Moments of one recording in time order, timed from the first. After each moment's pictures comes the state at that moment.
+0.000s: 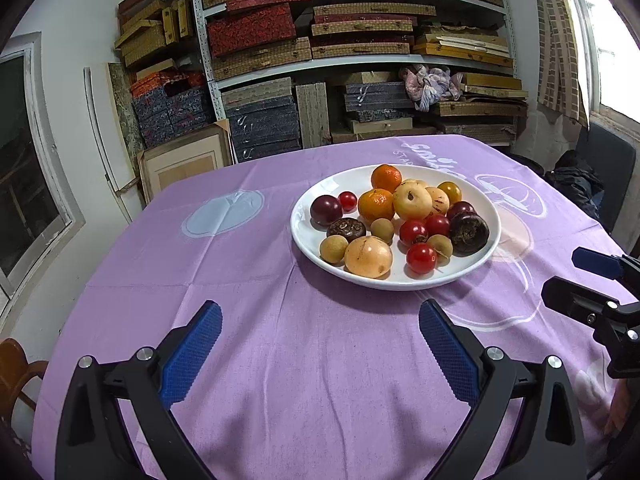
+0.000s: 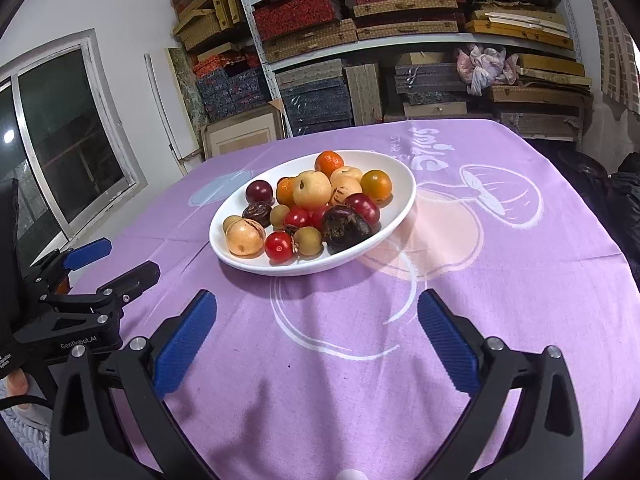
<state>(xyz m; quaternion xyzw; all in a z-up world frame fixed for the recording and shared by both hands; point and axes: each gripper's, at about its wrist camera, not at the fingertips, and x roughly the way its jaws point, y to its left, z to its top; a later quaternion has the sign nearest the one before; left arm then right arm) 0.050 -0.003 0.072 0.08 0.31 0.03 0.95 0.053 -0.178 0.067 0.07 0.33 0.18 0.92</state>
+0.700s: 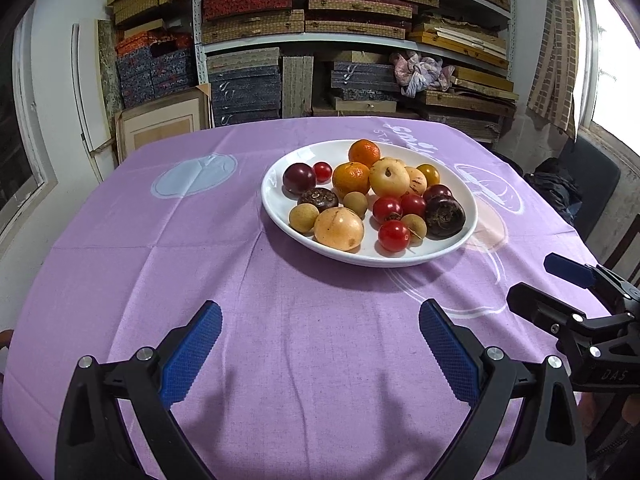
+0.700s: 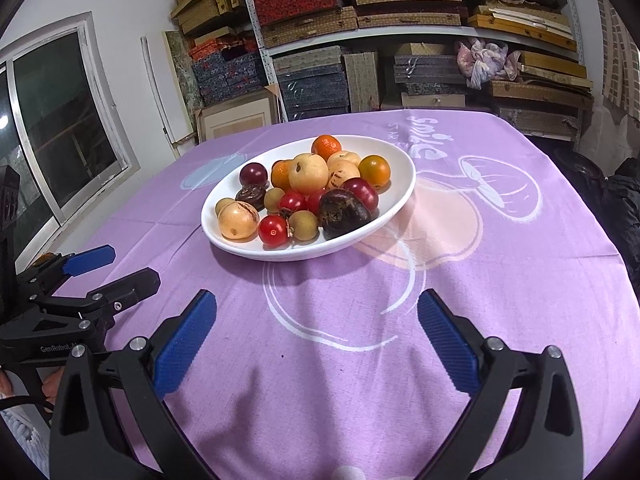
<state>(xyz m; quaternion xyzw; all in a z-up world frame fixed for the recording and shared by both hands) 0.051 0.001 0.061 0.02 0.36 -0.01 0.93 0.058 -0.170 0.062 0.05 0.35 0.17 0.92</state>
